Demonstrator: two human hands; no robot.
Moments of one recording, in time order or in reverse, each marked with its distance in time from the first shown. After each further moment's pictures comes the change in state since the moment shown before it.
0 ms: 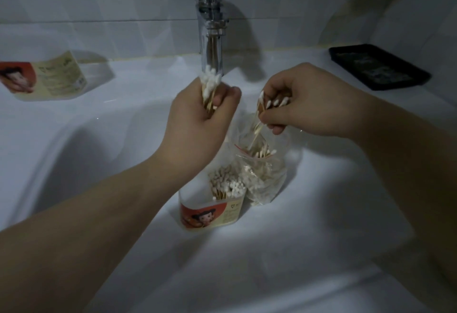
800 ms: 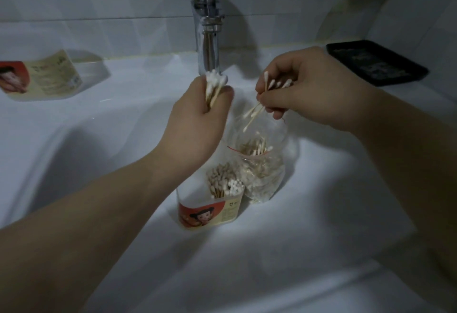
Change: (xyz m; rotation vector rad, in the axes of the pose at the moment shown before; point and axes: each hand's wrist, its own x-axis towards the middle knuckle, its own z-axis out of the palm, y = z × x) left_hand 0.002 -0.008 0.002 -0.025 -0.105 -0.246; right_hand 0.003 0.002 -0.002 0.241 0.139 -0.012
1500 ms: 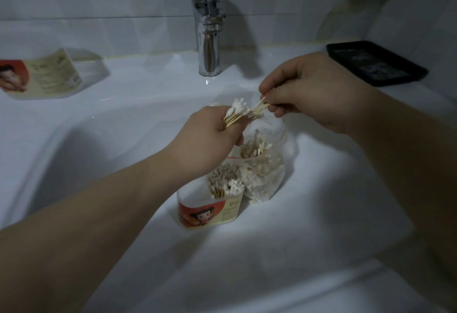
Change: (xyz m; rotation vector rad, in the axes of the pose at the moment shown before) left_hand -0.005 0.002 0.001 0.330 -0.316 0.002; right_hand 0.007 0.010 0.004 0.131 0.050 0.167
